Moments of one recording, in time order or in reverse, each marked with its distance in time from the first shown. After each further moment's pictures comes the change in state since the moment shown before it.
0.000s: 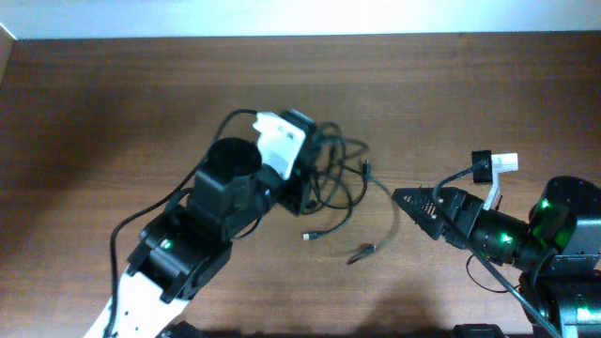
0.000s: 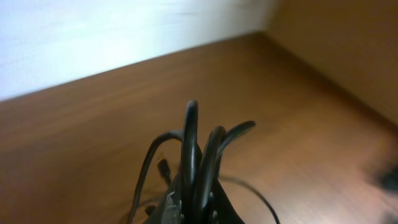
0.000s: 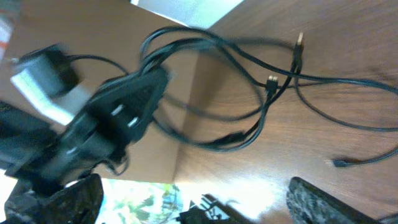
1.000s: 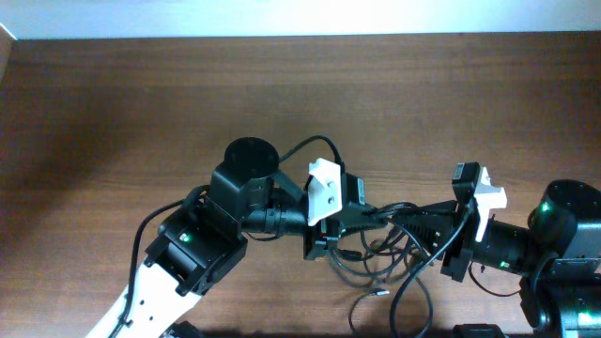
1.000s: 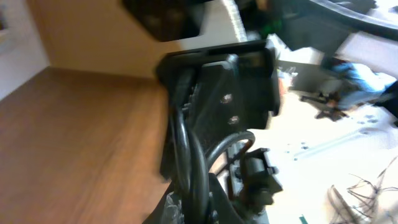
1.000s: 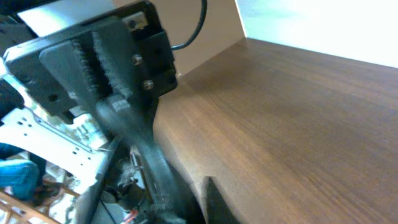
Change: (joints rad) left arm -0.068 0.048 0.001 0.115 0.733 0.267; right arm 0.000 -0.008 0.000 -0.015 -0.191 -0.803
